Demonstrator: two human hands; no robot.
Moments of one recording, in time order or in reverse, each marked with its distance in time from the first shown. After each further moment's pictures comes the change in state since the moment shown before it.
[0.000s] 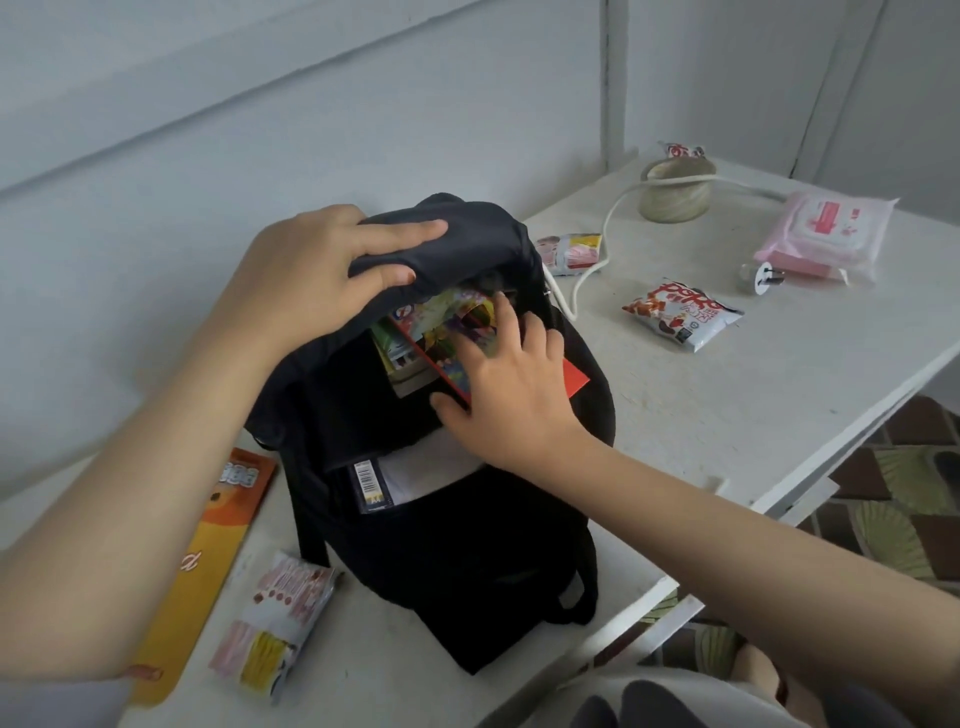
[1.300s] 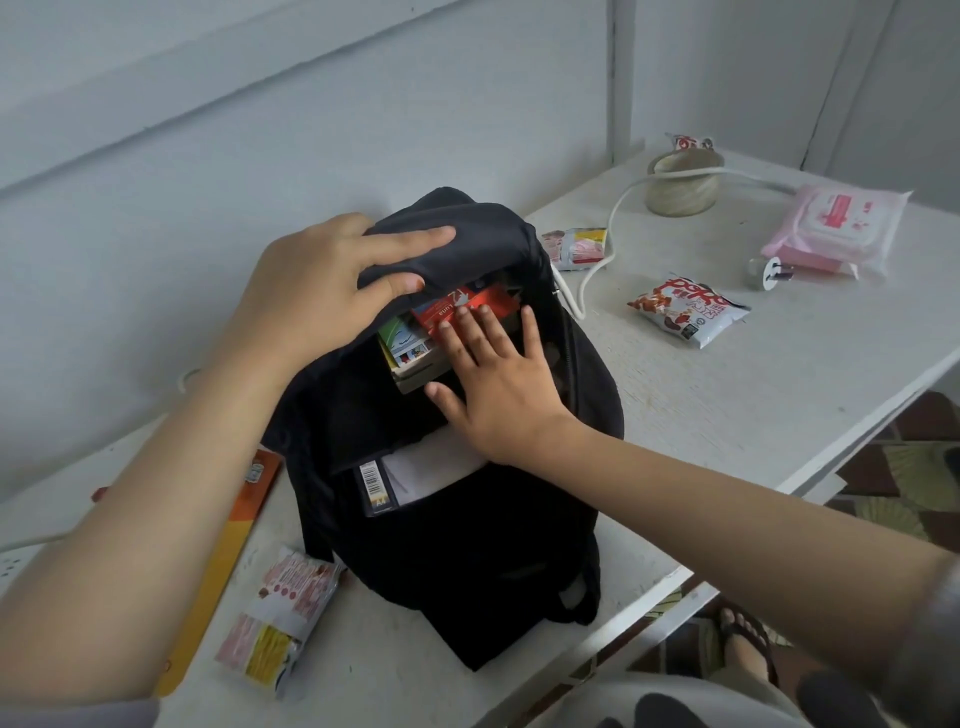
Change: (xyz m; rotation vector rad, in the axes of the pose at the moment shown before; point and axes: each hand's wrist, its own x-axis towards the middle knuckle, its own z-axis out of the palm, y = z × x) left_hand -0.008 0.016 0.003 -0.007 0.054 -0.029; right_hand 0.015 0.008 0.023 -0.064 -0.171 -0.140
